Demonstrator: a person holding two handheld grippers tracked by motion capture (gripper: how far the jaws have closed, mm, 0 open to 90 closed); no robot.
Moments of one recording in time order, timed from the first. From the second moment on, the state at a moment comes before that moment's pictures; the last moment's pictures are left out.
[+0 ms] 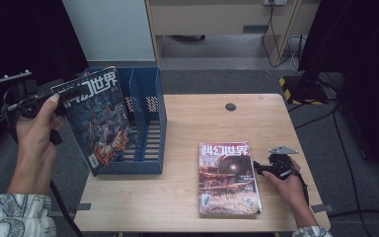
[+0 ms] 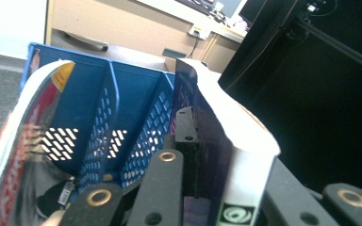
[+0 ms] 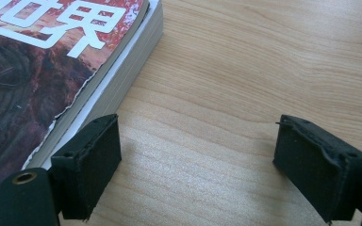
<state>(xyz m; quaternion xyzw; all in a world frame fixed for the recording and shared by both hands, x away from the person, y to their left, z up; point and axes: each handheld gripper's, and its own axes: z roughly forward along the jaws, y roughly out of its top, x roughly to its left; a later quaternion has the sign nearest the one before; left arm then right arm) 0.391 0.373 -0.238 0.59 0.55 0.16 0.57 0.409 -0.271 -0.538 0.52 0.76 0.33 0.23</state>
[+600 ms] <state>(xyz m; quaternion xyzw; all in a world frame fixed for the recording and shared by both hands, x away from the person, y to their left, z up) 0.429 0.362 -0.248 0.60 0.55 0.20 0.54 0.409 -0.271 -0.538 0.52 0.76 0.33 0.23</state>
